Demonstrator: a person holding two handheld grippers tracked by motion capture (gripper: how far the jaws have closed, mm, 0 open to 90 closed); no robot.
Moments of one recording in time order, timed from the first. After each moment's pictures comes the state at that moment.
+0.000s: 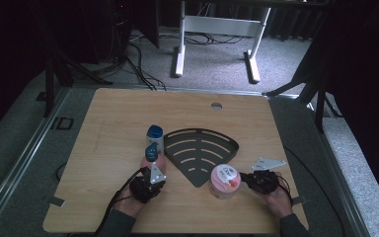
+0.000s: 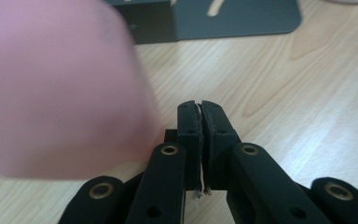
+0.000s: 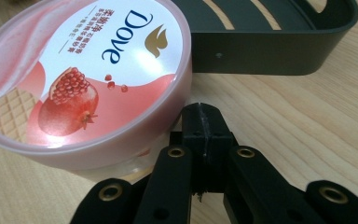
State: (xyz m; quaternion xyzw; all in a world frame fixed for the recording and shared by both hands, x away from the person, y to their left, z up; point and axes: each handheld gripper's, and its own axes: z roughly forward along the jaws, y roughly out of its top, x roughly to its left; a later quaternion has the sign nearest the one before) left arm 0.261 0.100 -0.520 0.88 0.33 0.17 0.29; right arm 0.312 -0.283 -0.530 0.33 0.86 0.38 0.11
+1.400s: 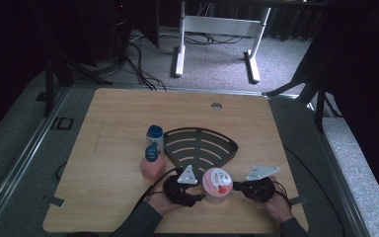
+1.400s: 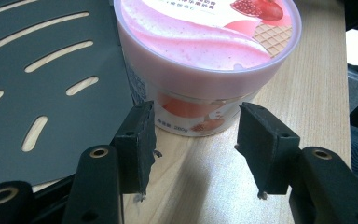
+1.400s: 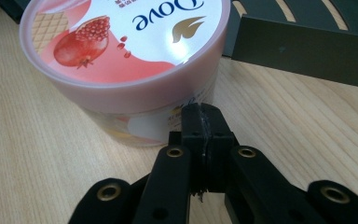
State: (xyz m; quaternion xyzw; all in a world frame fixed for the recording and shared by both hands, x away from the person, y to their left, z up) left arm 0.279 0.024 -0.530 0.89 0.20 0.04 0.40; right arm 0.294 -0.270 -0.532 0.25 0.89 0.38 0.08
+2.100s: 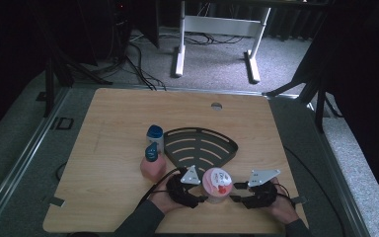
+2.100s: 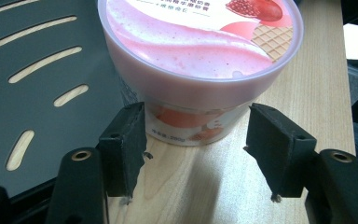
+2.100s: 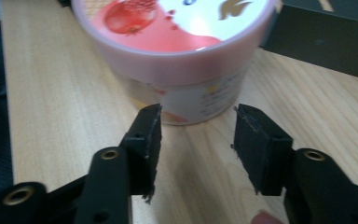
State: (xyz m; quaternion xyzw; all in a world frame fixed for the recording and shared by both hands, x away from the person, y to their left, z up) left arm 0.284 0.016 -0.534 0.90 0.18 0.04 0.40; right arm 0.286 -0.275 -0.532 0.19 0.91 0.38 0.05
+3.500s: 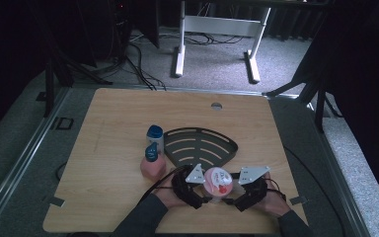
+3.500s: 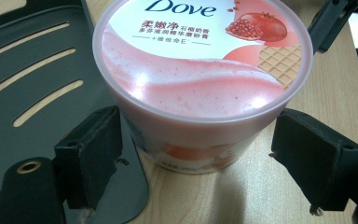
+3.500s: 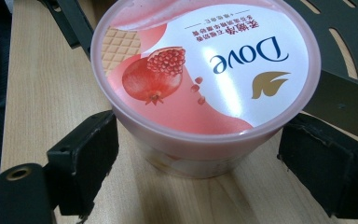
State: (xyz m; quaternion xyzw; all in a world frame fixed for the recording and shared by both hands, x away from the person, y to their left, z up) left arm 0.293 0.003 -0.533 0.90 0.14 0.07 0.41; right arm 0.298 -0.248 -0.528 0.13 0.91 0.39 0.06
